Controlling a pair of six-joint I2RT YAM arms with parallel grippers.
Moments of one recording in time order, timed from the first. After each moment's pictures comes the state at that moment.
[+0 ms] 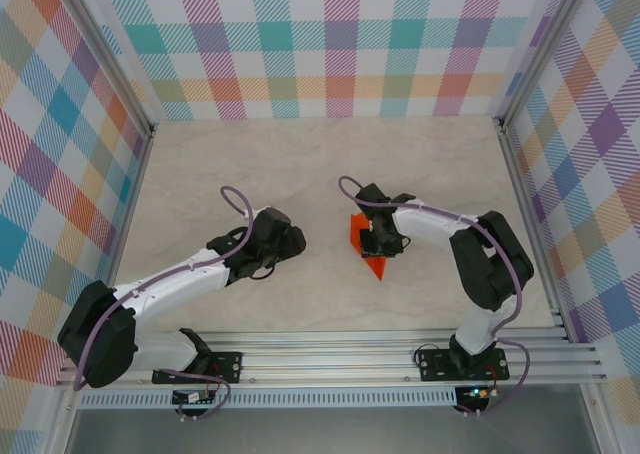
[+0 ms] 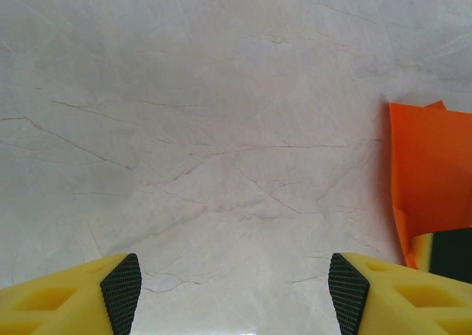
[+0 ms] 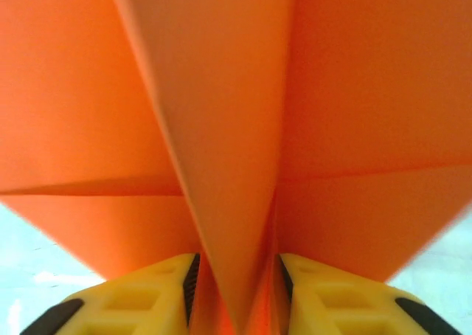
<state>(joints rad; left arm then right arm) -0.72 1.27 0.77 -0.40 -0.20 -0.95 0.60 1.75 1.09 -0.74 -0.03 0.51</state>
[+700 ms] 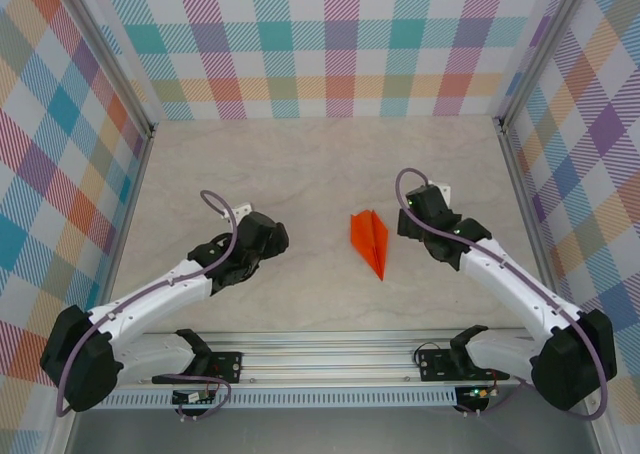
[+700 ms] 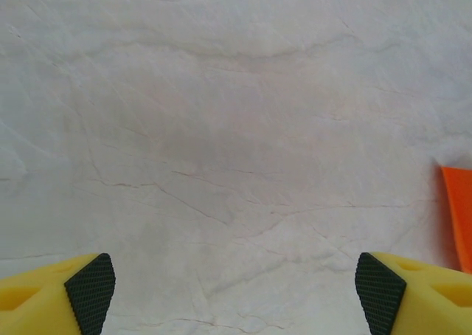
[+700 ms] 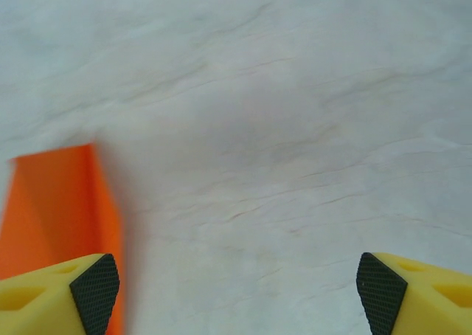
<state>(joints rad) -0.69 1.12 0.72 -0.46 -0.43 -0.85 0.47 1.14 0.84 -0.62 0.45 0.45</state>
